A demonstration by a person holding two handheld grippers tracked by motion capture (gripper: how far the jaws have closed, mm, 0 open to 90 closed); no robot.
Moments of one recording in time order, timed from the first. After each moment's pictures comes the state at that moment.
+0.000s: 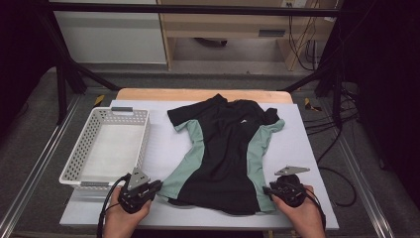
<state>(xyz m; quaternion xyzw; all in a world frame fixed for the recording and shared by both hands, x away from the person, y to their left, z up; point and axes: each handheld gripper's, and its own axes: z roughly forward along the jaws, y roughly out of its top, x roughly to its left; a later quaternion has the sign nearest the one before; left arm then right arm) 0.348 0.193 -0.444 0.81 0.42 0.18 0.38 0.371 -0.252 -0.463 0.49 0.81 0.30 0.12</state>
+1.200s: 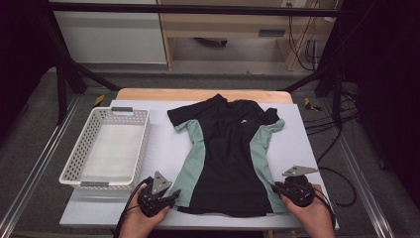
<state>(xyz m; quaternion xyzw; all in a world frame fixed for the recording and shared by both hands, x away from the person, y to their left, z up) 0.354 0.149 -0.468 0.84 0.38 0.18 0.34 0.367 -0.273 -0.453 0.47 0.81 0.30 0.15</state>
